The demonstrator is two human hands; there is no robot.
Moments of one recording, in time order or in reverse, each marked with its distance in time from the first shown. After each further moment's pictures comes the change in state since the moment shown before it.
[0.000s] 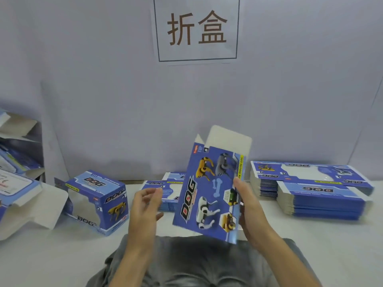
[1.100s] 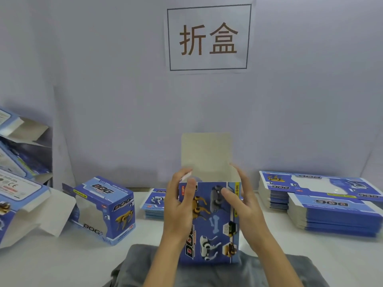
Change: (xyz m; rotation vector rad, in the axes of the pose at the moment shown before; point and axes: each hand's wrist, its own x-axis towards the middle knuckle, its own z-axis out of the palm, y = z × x) left_hand 0.011 0.014 0.044 -0.003 -0.258 0.249; right_hand 0.005 -0.010 0.032 -0.129 -0.154 -0.334
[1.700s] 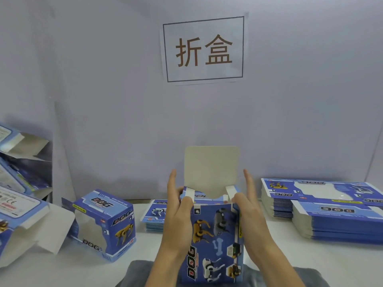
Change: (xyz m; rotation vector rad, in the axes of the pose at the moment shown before) left_hand 0.002 0.013 0.001 -0.195 -0.064 -0.118; right_hand 0.011 -0.006 0.006 0.069 0.163 0.126
